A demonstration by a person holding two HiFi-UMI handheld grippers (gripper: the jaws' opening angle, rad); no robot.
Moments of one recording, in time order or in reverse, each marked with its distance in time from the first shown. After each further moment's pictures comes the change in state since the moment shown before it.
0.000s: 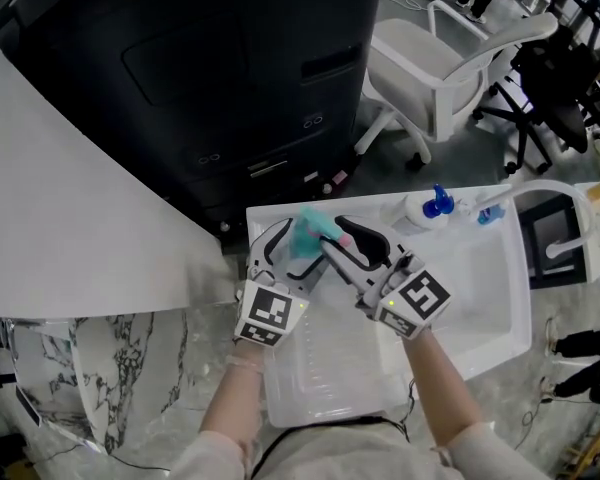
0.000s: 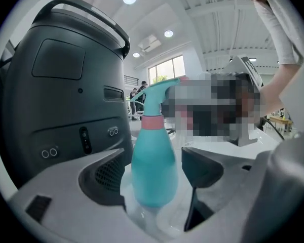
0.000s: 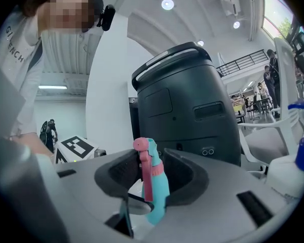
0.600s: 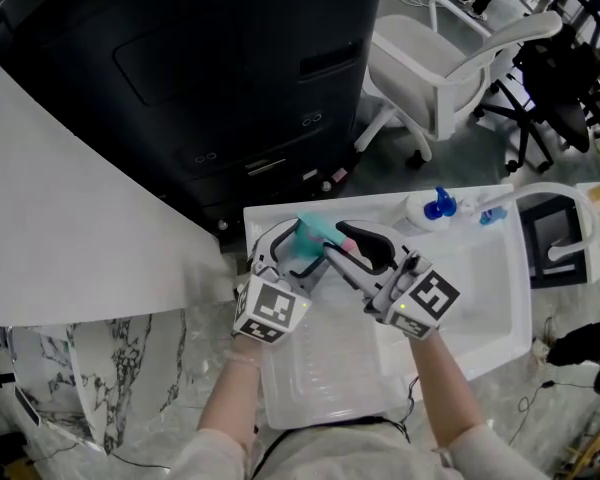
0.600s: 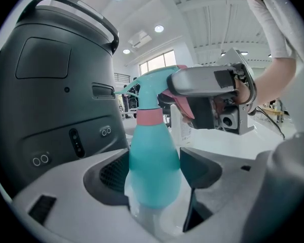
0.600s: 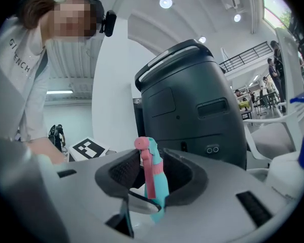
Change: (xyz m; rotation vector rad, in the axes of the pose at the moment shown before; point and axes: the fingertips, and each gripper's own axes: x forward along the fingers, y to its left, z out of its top) left arm 0.015 -0.007 -0.009 0.076 0.049 -0.065; right arm -0.007 0.000 -0.001 0.026 0.004 0.082
